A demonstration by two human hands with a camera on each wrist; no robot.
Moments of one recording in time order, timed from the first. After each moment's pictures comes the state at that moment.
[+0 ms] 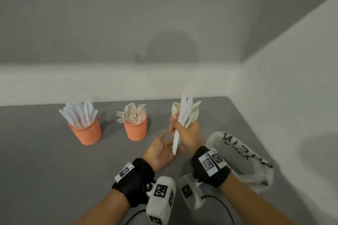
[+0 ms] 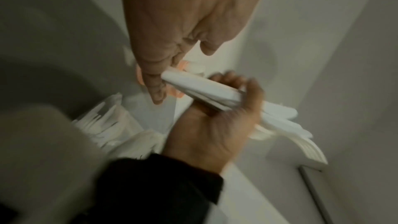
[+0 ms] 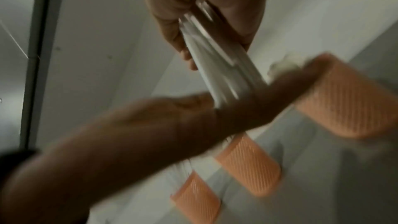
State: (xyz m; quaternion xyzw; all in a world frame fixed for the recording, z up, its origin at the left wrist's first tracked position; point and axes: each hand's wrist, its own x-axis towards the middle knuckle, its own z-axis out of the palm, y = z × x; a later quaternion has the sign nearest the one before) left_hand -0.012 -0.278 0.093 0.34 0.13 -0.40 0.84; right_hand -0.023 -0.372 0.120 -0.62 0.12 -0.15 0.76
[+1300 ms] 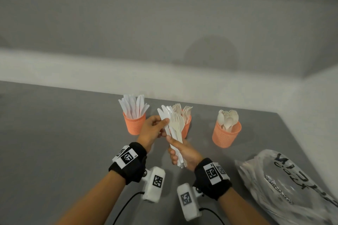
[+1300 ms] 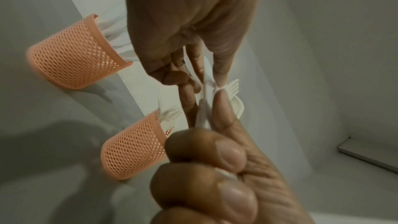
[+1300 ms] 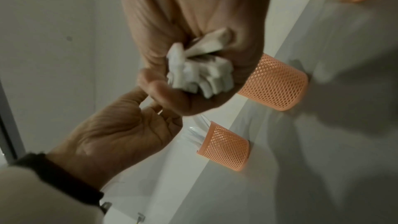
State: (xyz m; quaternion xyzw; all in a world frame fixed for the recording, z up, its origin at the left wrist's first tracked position) left_hand 0.026 -0.134 0.108 0.70 0.03 -0.03 0.72; right_hand -0.007 -0.263 0.083 -0.58 0.02 0.27 0.77
